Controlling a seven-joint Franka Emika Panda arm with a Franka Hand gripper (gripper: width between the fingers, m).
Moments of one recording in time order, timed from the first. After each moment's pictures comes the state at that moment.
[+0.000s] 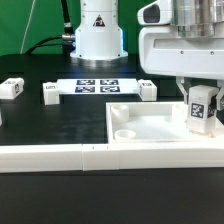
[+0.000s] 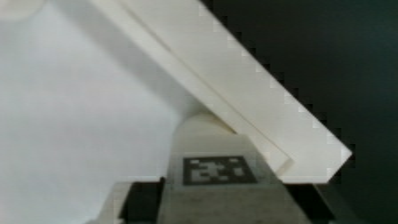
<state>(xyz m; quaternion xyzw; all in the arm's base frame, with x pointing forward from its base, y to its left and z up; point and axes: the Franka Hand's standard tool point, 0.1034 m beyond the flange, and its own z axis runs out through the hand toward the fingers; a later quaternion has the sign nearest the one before) 0.627 0.128 0.068 -0.89 0.46 0.00 0.07</state>
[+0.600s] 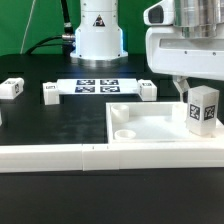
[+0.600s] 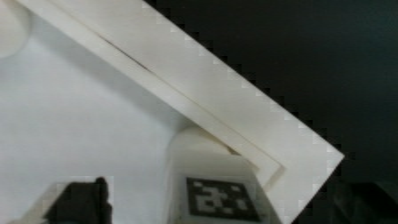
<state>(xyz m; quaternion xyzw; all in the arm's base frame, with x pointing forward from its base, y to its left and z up) 0.627 0.131 0.069 -0.91 0.41 0.00 0.08</state>
